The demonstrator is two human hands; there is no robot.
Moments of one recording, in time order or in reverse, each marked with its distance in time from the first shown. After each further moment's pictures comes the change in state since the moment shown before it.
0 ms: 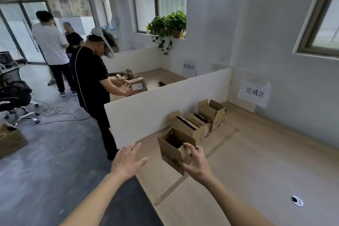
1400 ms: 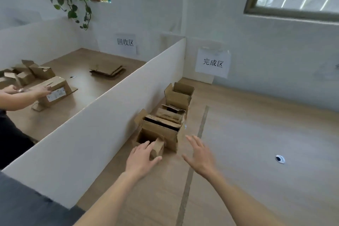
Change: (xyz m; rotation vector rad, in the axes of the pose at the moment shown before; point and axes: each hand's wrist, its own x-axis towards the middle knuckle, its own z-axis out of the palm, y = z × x) left_hand 0.312 0.026 0.098 -0.052 -0.328 0.539; right_hand 0.185 0.065 0.057 -0.426 0.202 0.497
